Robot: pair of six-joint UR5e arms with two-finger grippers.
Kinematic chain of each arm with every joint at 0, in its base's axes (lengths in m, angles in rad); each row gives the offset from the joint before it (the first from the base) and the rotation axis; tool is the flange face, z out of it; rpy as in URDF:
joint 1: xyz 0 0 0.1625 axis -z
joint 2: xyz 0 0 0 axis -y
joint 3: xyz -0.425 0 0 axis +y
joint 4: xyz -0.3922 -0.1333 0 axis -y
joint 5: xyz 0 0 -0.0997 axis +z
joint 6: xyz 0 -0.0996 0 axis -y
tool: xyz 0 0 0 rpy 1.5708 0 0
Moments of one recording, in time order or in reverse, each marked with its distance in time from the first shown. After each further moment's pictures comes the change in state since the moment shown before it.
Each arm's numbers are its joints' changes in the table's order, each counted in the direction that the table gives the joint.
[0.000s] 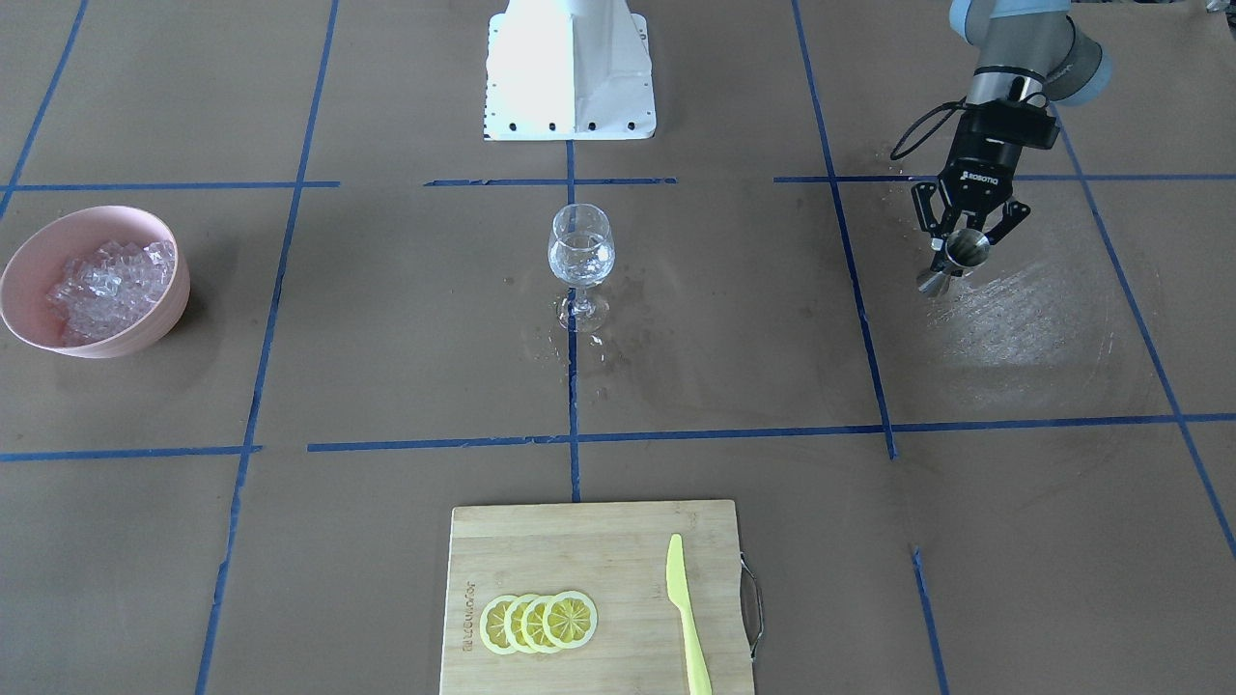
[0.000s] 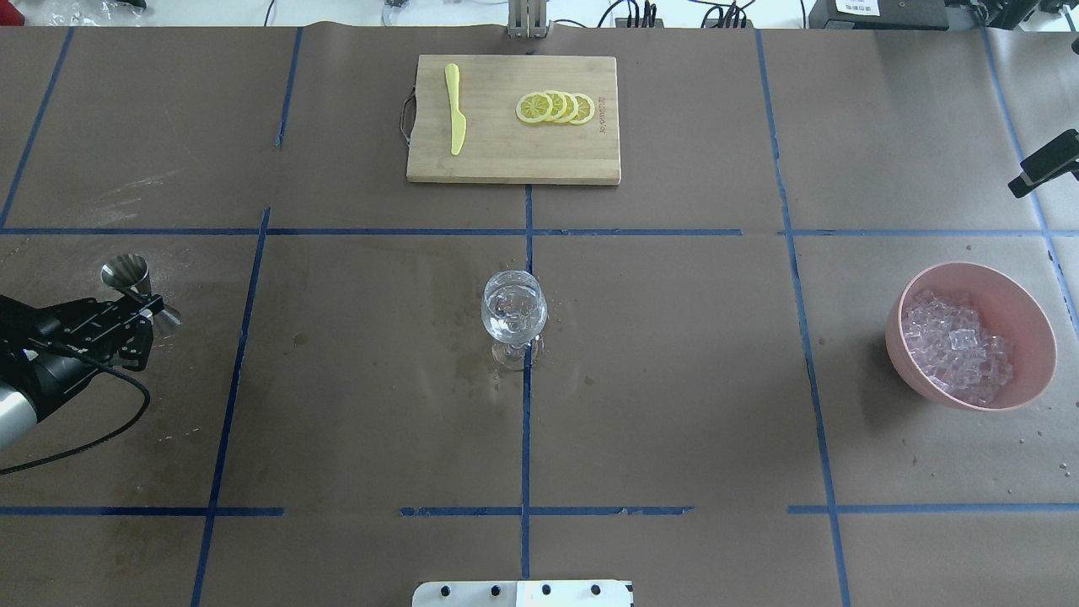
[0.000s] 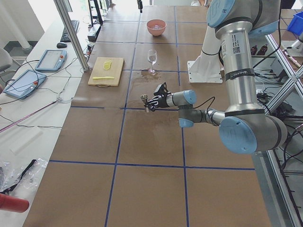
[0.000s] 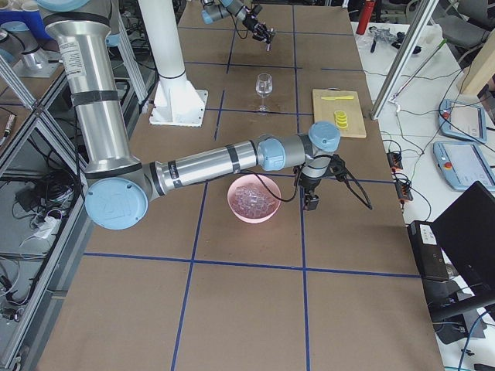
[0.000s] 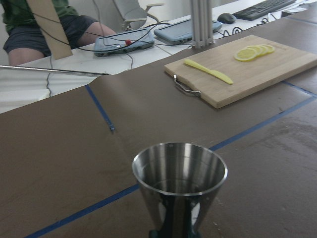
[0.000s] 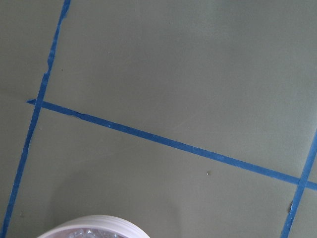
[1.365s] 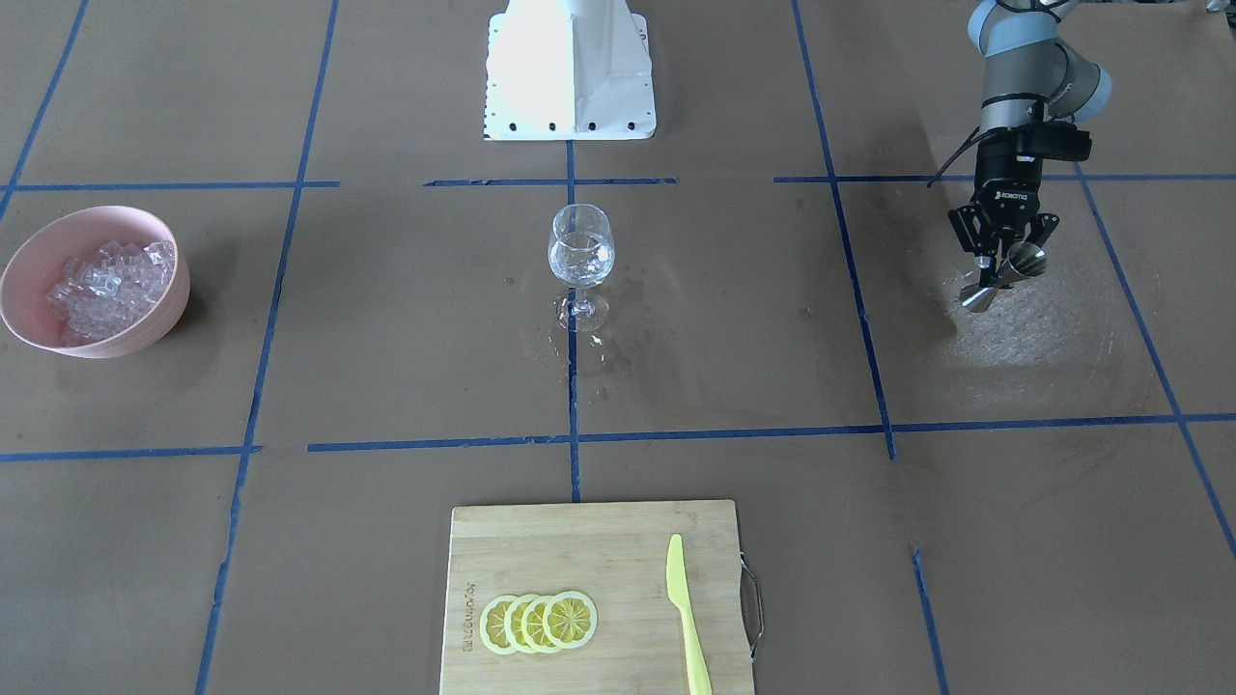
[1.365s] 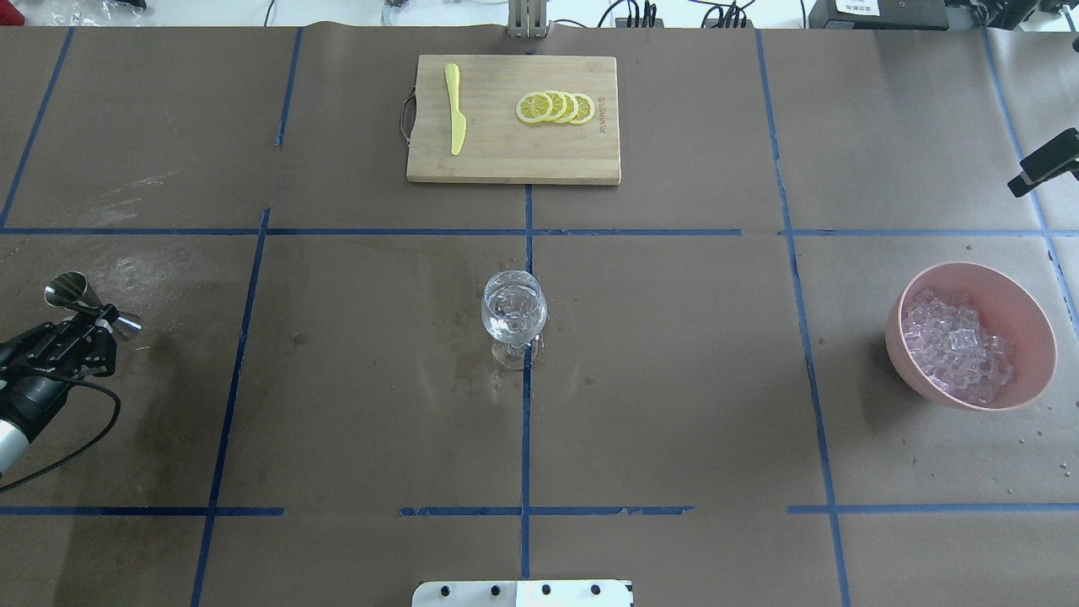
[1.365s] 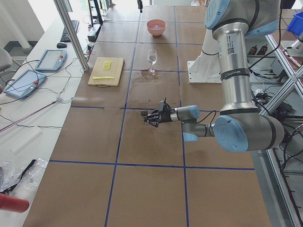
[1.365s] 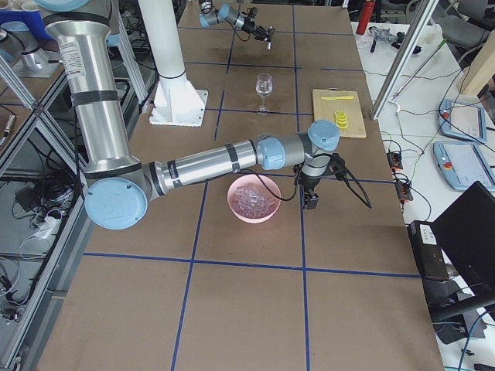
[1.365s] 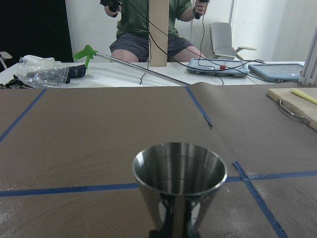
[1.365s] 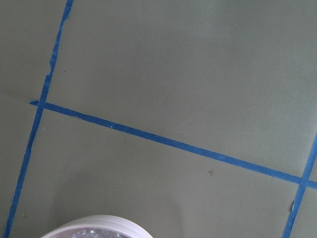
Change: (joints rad) left arm -0.121 0.003 -0.180 -0.086 -0.305 -0.244; right arm 0.000 -0.001 -0.008 -0.001 -0.002 0.010
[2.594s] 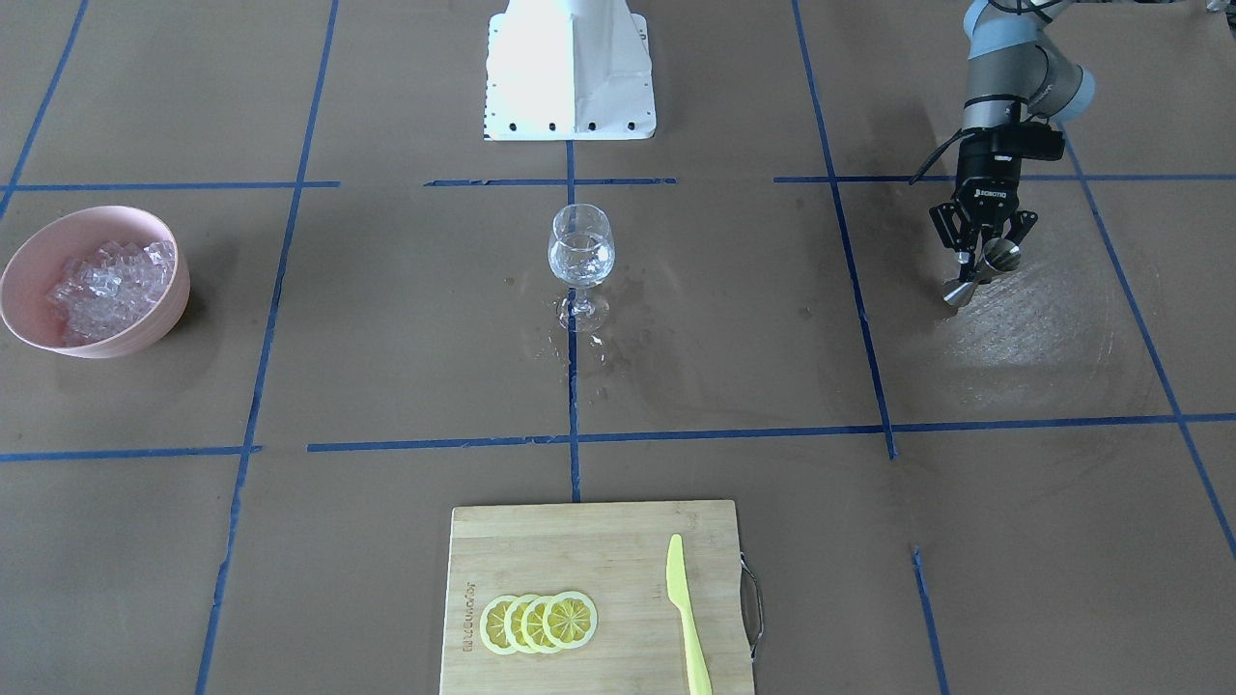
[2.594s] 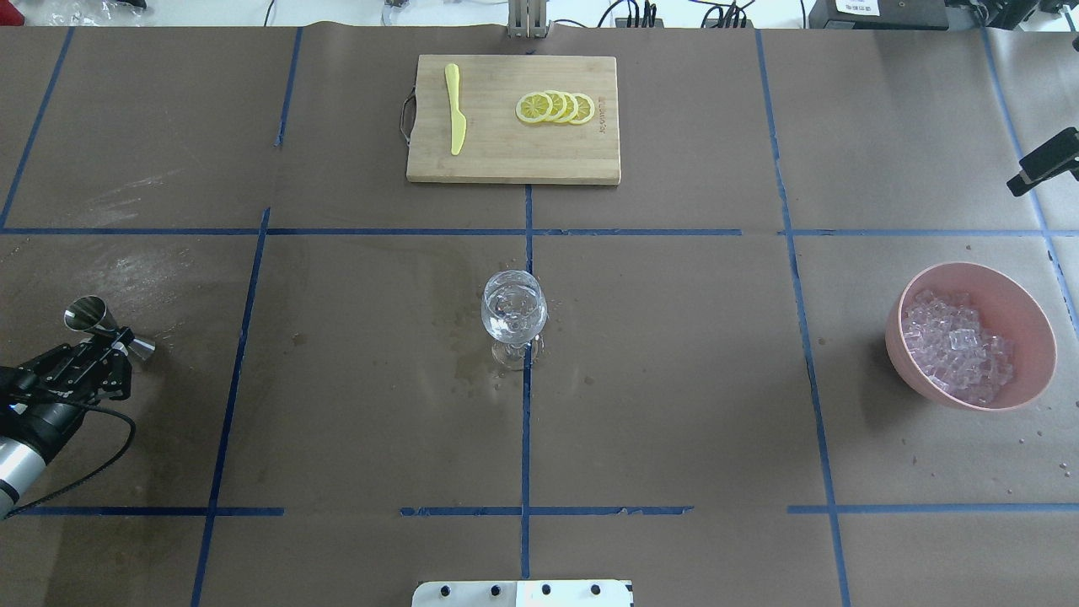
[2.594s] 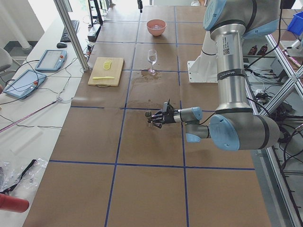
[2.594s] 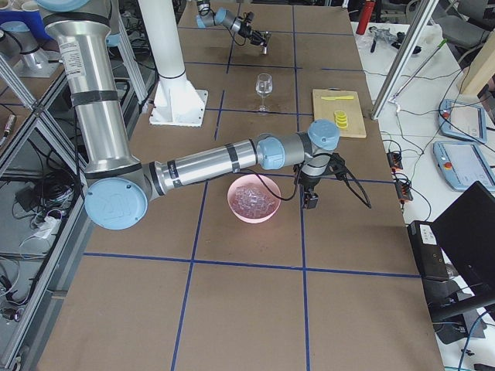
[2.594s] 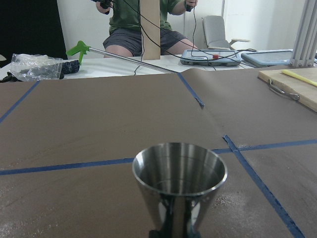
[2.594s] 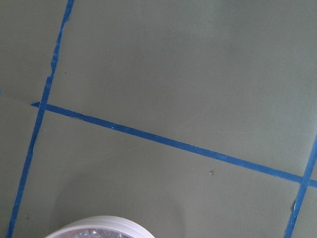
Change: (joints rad) left arm -0.071 -0.008 -0.029 0.001 -0.049 -0.004; right arm 0.000 0.000 -0.002 0.000 -0.003 0.009
